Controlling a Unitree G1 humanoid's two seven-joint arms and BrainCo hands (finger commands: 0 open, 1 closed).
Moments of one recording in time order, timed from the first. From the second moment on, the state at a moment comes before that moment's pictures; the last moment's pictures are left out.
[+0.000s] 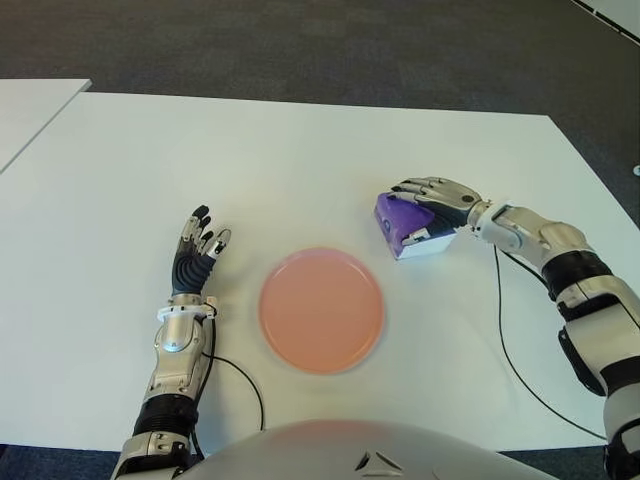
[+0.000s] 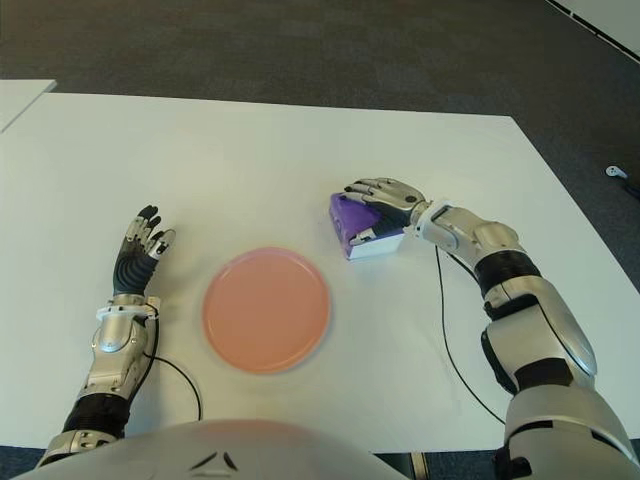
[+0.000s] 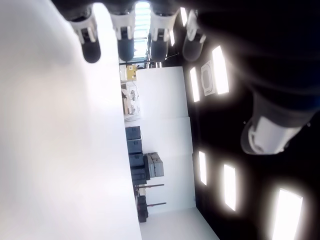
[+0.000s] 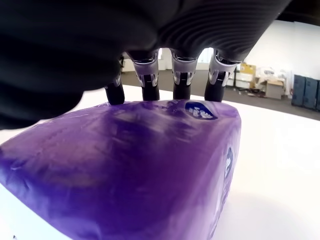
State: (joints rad) left arm 0.07 0.11 0.16 0.42 -0.03 -0.52 0.02; right arm -0.75 -0.78 0.56 0.86 -0.87 -0.74 -0.11
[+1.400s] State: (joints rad) left arm 0.06 0.11 0.16 0.43 -0.06 -0.52 0.00; right arm -0.57 -0.86 0.29 0.60 -0.52 -0.71 0.26
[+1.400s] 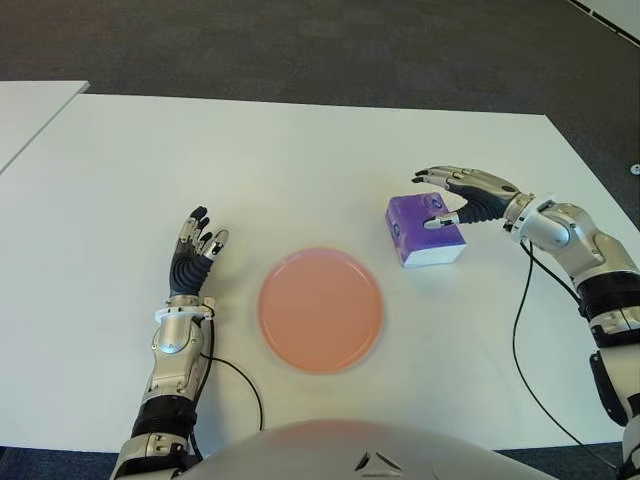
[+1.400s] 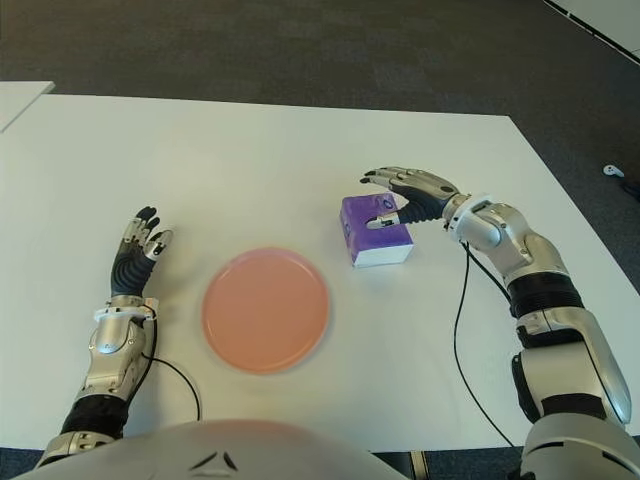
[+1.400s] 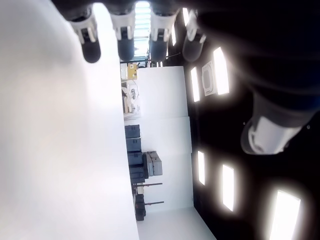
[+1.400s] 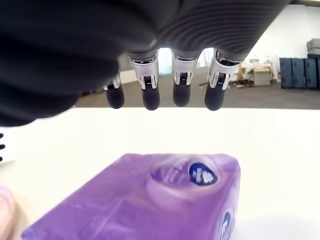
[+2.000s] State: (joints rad) left arm 0.06 0.11 0.15 0.42 -0.06 -0.52 0.00; right arm -0.52 -0.86 0.26 0.58 -0.51 -0.70 0.31
